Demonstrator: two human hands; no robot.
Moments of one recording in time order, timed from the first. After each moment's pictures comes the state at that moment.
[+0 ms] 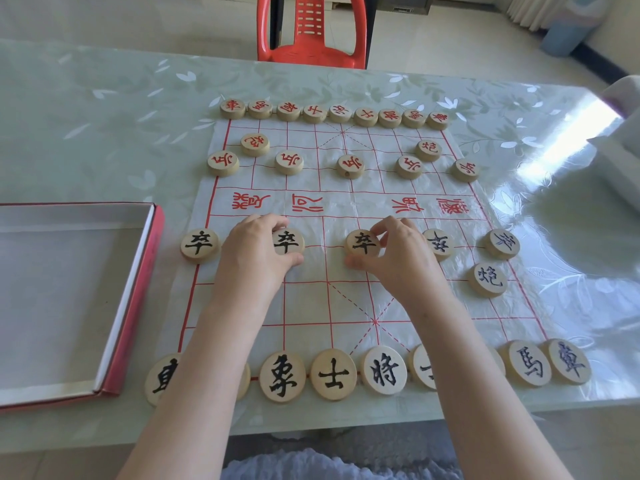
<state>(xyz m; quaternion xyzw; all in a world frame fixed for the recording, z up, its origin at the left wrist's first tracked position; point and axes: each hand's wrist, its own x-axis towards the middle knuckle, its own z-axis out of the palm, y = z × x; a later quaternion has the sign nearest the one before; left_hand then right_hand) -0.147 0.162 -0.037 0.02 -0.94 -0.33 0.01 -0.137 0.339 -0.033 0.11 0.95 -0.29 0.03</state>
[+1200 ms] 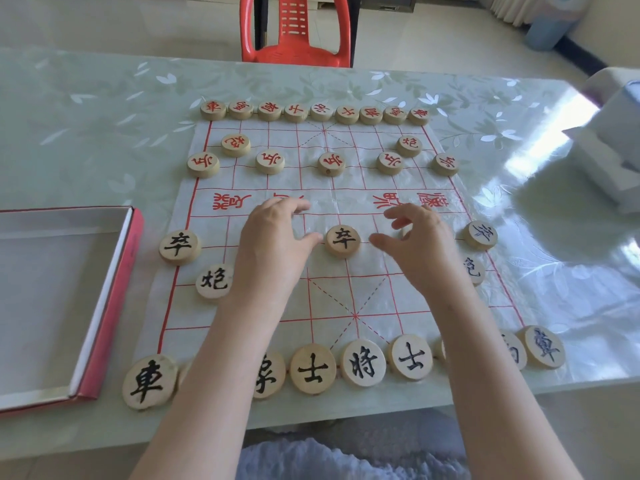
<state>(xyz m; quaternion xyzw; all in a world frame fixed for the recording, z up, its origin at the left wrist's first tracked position) -0.145 0.200 -0.021 -0.04 -0.93 -0.37 0.05 -0.130 0.376 -0.023 0.13 0.93 -0.34 -0.06</state>
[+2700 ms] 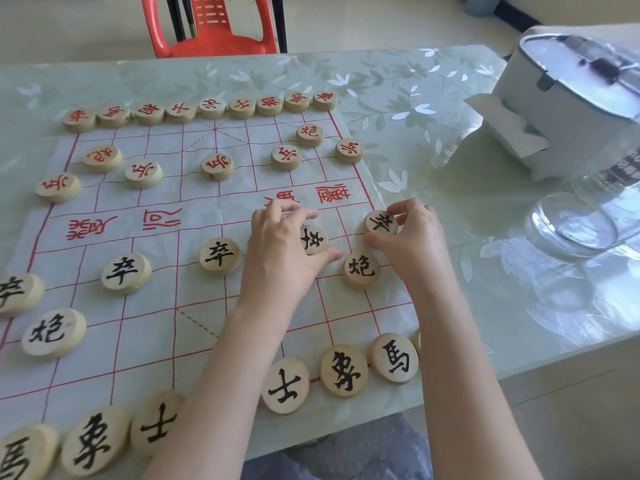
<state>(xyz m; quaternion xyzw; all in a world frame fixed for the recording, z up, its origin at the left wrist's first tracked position) -0.151 0.347 -0.049 -0.12 -0.94 -0.31 0.03 -0.129 0.506 -0.046 0.27 0.89 -0.37 -0.08</state>
